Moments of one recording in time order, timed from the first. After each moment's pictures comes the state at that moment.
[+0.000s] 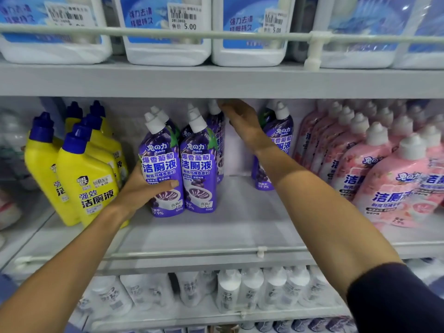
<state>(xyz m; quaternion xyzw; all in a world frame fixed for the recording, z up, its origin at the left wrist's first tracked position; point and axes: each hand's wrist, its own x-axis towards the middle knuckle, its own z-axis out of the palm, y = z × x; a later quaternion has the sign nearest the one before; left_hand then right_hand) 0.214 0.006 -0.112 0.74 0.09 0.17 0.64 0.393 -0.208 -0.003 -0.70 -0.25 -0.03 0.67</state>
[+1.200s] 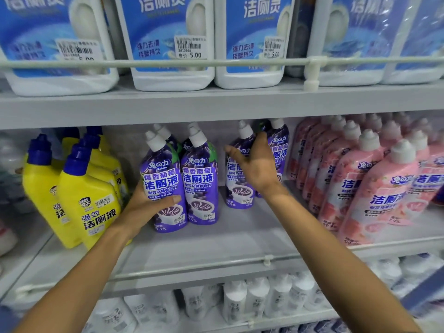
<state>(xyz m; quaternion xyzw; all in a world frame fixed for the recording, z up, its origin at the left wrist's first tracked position) 0.214 0.007 -0.115 0.73 0.06 0.16 0.66 0.351 -0.245 -0.055 -0.81 -0.19 -0.19 0.52</state>
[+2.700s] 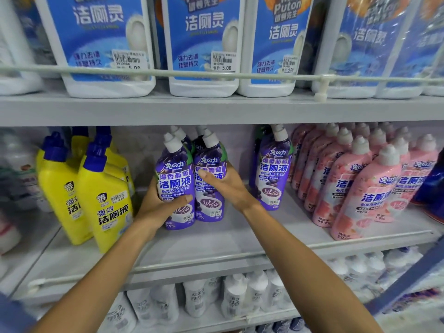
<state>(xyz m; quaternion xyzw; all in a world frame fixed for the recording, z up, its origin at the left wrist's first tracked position) 0.213 -0.009 -0.122 0.69 0.09 0.19 0.70 0.290 -0.197 -0.076 -0.66 -0.29 0.08 0.68</state>
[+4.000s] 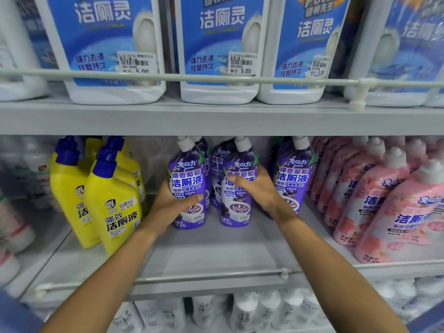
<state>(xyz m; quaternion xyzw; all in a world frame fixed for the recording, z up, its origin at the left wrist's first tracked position) 0.237 0.003 -0.118 0.69 0.07 0.19 0.69 0.334 -0.218 -0.079 -0.69 -0.22 0.07 0.69</state>
